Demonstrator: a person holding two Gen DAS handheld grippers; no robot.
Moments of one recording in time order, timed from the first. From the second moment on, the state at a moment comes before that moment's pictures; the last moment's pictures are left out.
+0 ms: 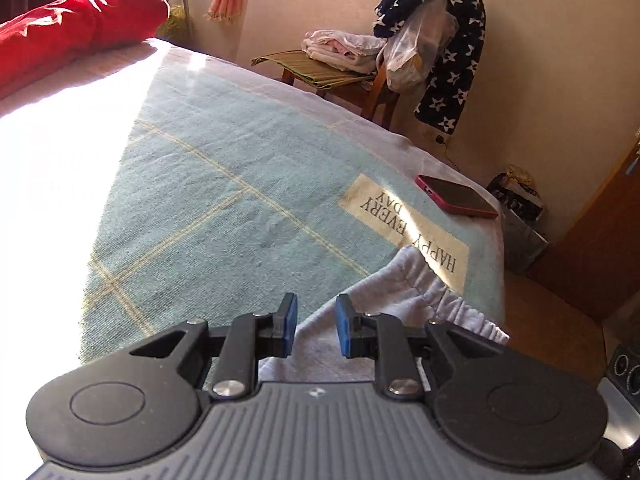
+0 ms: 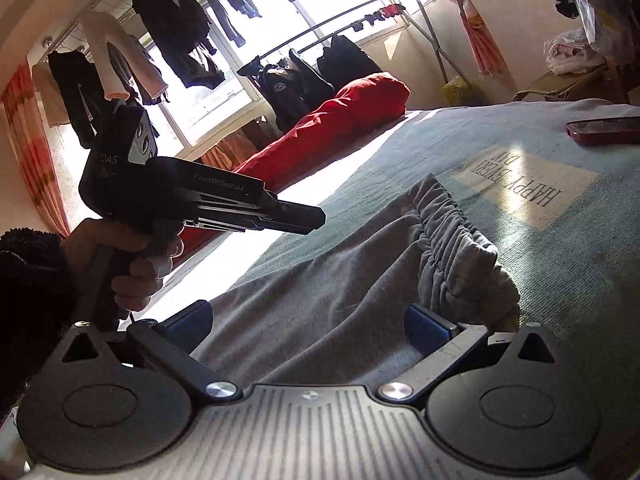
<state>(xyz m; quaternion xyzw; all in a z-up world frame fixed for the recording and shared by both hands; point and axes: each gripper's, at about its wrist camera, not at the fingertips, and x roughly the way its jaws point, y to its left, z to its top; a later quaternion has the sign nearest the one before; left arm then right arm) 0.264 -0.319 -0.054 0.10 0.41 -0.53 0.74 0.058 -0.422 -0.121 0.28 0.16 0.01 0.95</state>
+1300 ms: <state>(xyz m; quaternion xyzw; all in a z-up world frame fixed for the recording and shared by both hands) 0.203 -0.243 -0.045 0.14 0.38 -0.43 0.81 0.064 -0.389 -0.098 0.19 0.17 0.02 0.97</state>
